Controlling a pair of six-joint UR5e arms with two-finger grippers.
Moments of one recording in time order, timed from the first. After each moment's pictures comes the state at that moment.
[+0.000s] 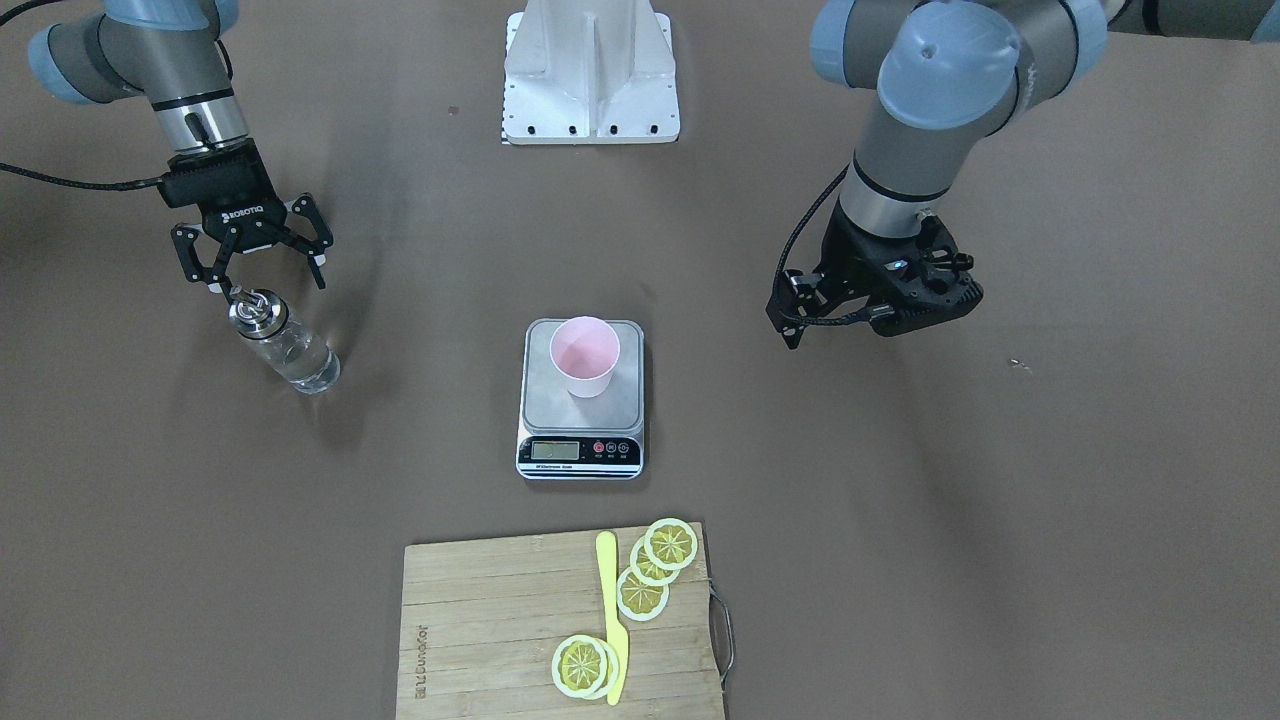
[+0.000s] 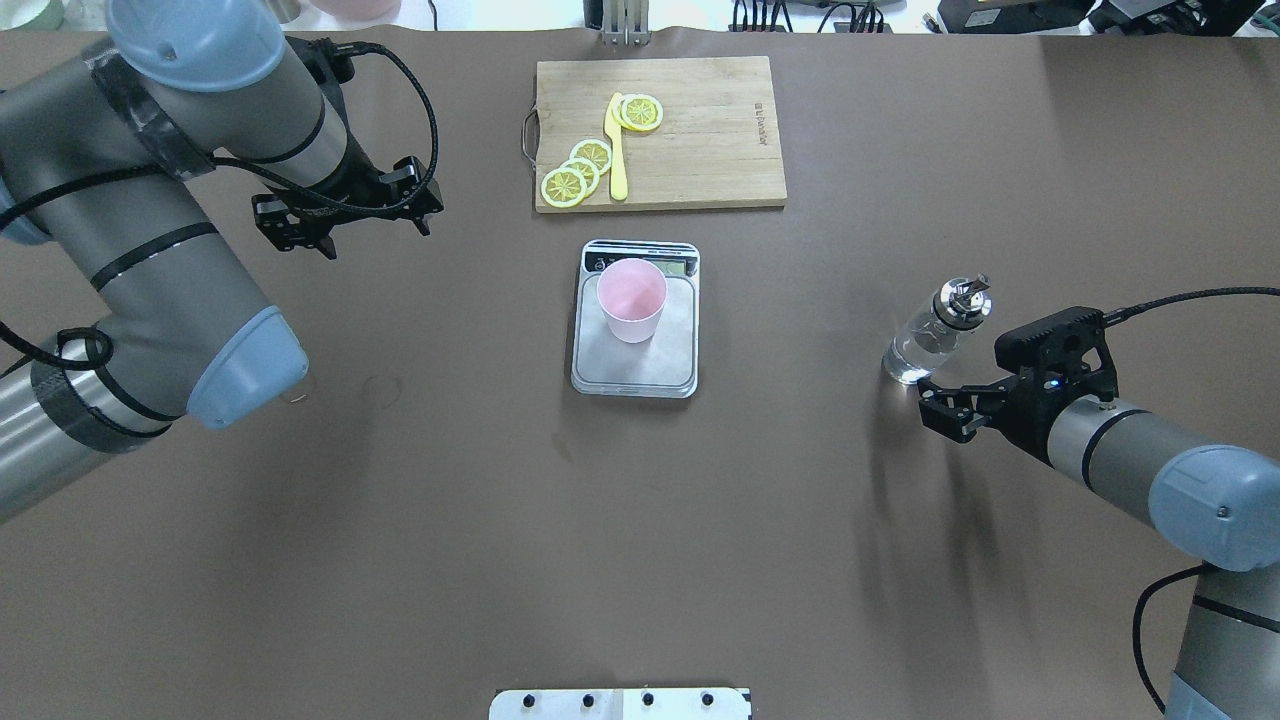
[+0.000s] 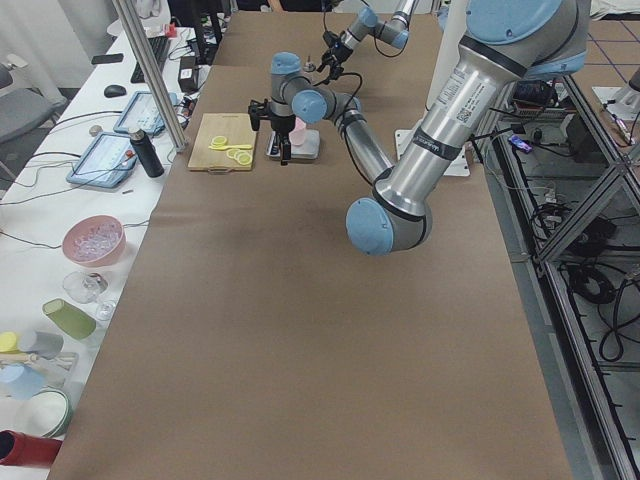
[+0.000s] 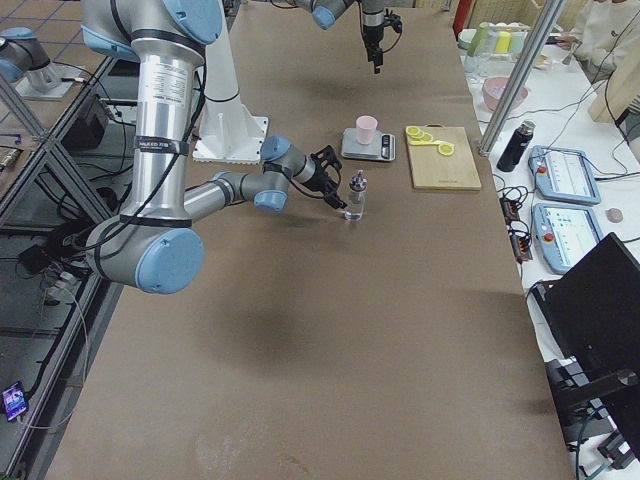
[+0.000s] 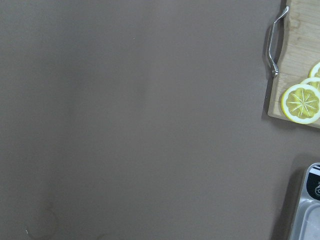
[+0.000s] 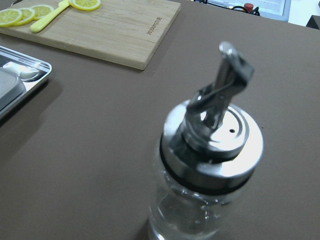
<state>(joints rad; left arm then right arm) -0.82 -2.17 -1.80 -1.45 -2.00 -1.25 0.43 -1.69 1.94 -0.70 1.26 0.88</state>
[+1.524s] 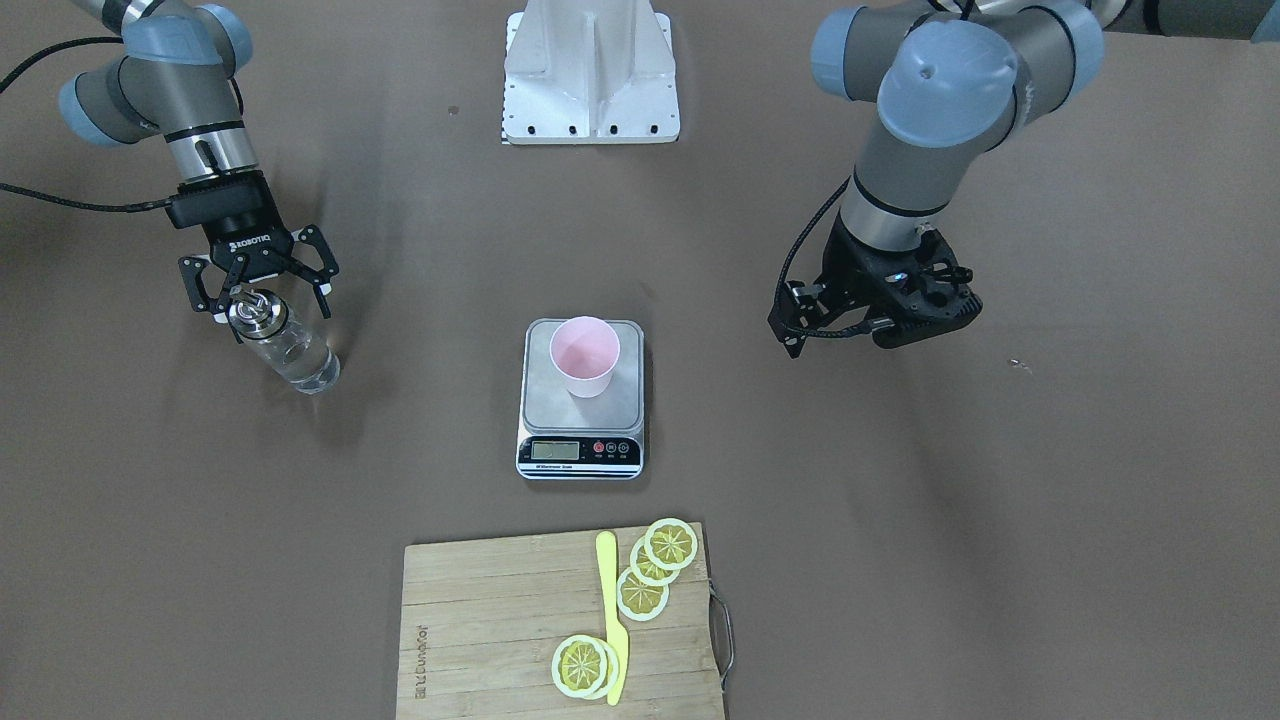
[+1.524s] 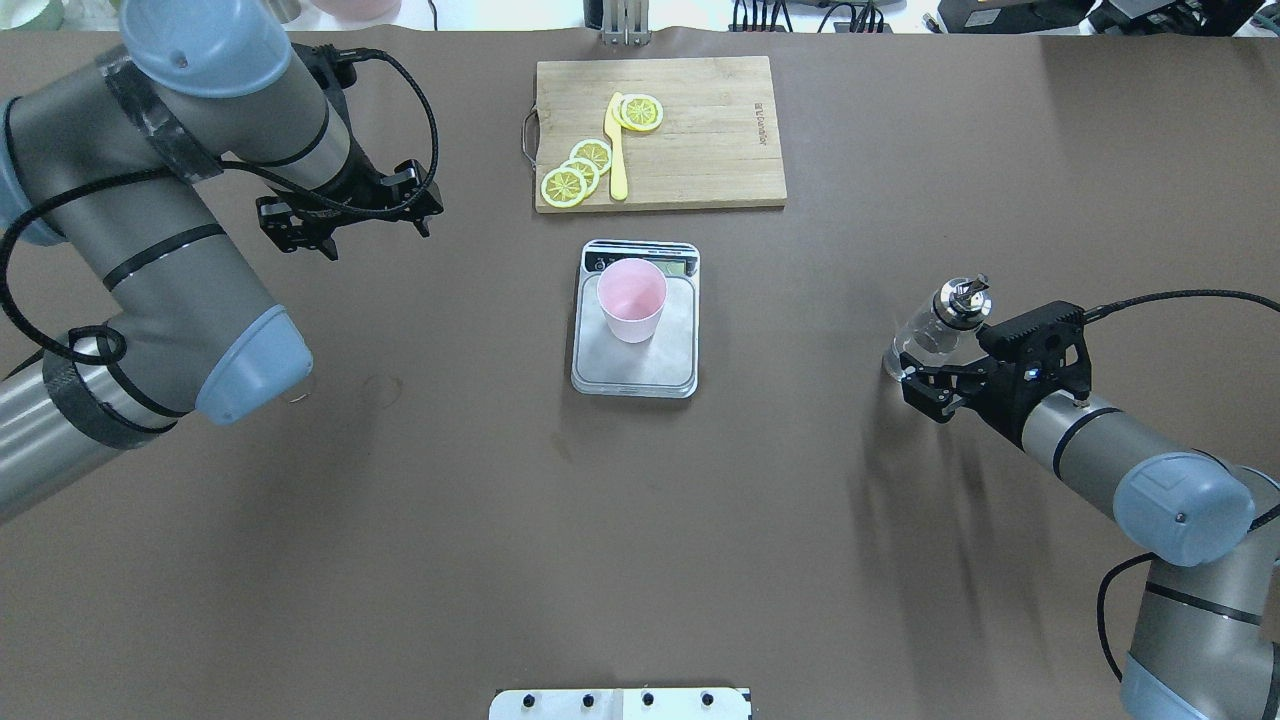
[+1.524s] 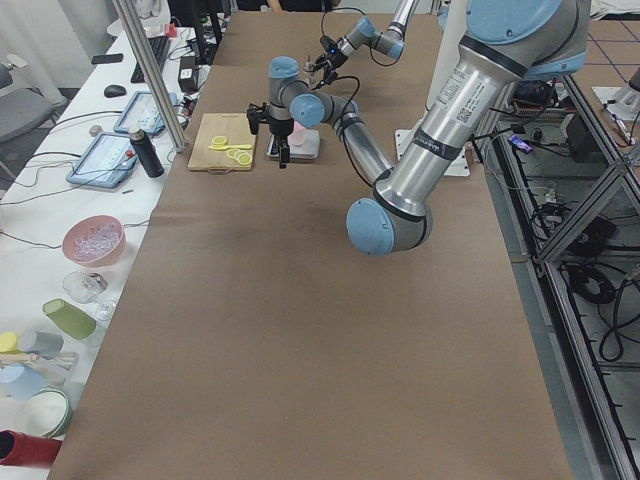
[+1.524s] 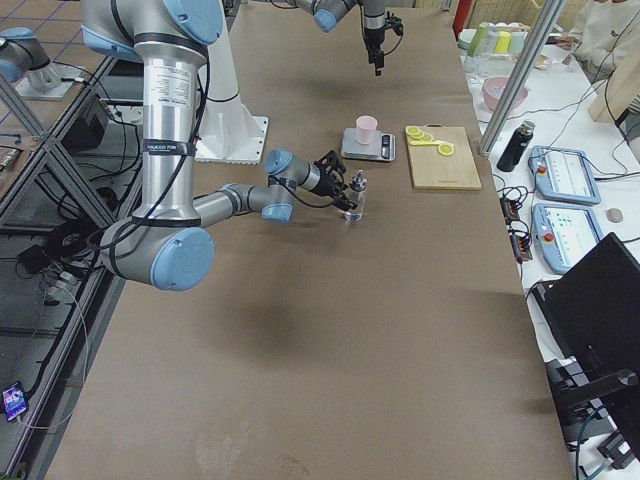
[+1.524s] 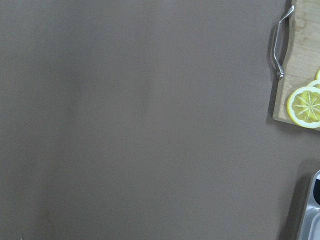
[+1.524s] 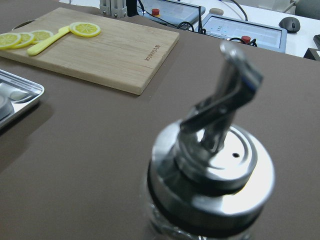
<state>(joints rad) -0.82 -2.16 -1.78 -1.46 -2.00 -1.25 0.43 -1.64 1.81 -0.56 1.16 0.83</state>
